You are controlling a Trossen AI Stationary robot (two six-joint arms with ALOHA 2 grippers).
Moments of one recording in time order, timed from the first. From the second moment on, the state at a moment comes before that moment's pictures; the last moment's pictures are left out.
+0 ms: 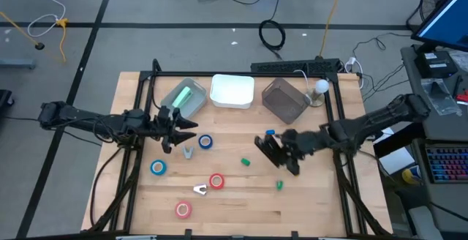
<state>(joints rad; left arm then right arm) -0.09 0.69 0.29 0.49 -0.05 -0.45 0.27 1.09 0.74 -0.32 0.06 0.61</state>
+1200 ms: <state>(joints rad) -0.09 0.80 0.29 0.64 -0.37 -0.60 0.01 1.75 1.32 -0.11 0.42 0.31</state>
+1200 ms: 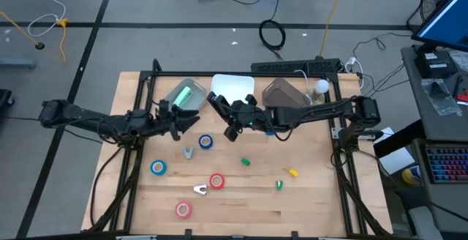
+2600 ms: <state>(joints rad) -0.11 1.07 0.58 0.42 -0.54 0.02 0.03 1.79 1.32 -0.27 0.52 0.21</state>
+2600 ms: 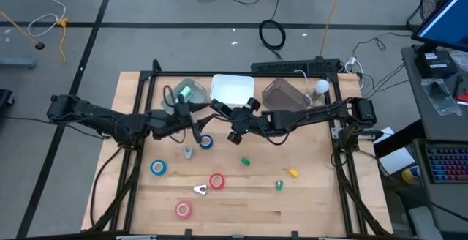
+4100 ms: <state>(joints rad) -0.11 1.19 0.93 -0.23 -0.20 0.10 0.06 1.78 1.32 -0.35 0.26 0.01</state>
